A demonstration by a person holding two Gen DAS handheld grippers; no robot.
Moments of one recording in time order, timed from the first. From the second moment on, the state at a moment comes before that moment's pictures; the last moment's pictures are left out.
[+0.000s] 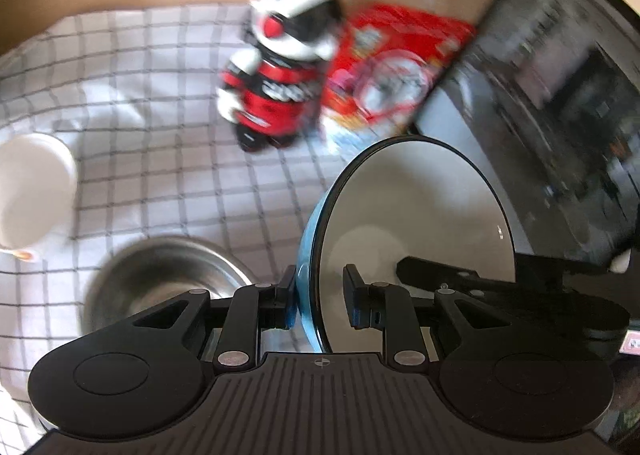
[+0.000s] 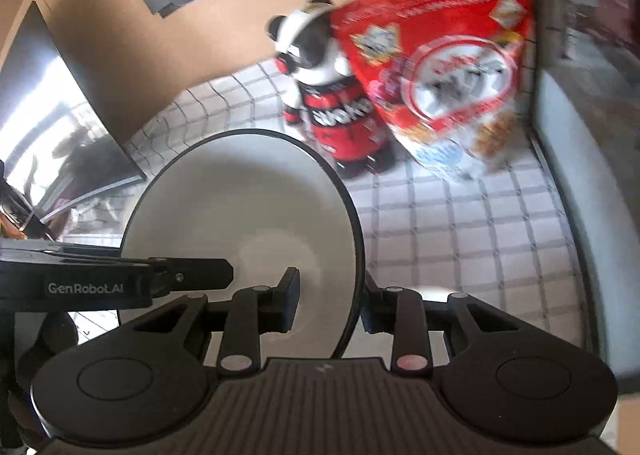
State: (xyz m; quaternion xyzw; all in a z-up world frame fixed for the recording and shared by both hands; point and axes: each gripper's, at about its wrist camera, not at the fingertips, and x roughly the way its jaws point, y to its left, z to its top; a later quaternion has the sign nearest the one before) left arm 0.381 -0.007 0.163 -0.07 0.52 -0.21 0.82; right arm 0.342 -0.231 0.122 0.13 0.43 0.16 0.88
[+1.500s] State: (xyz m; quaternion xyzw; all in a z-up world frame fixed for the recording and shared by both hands) left arm 0.366 -0.069 0.085 -0.03 0.57 -0.20 0.80; right arm 0.345 -0.303 0.028 0.12 0.51 0.16 0.84
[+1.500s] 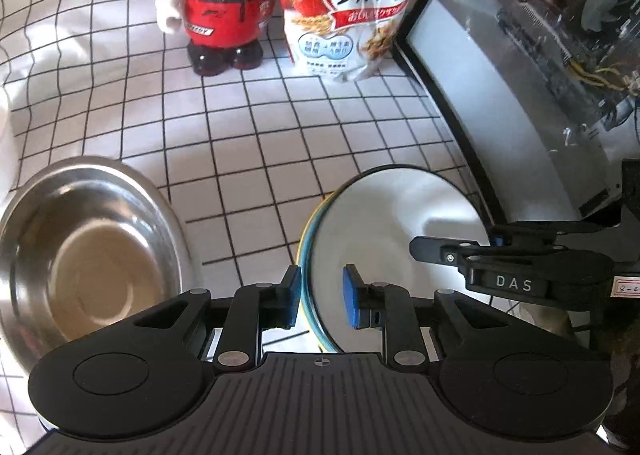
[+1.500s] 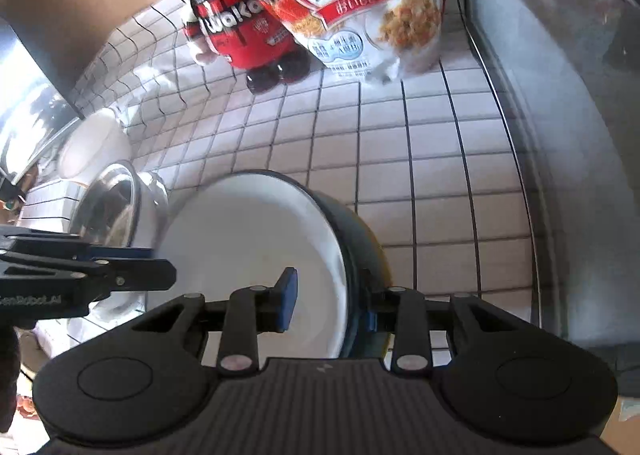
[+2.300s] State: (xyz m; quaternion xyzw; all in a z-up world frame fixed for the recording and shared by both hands) left arm 0.370 -0.068 0.077 -0.05 0.57 -0.20 0.79; right arm 0.332 -0.304 0.047 0.10 0.50 0.13 0.85
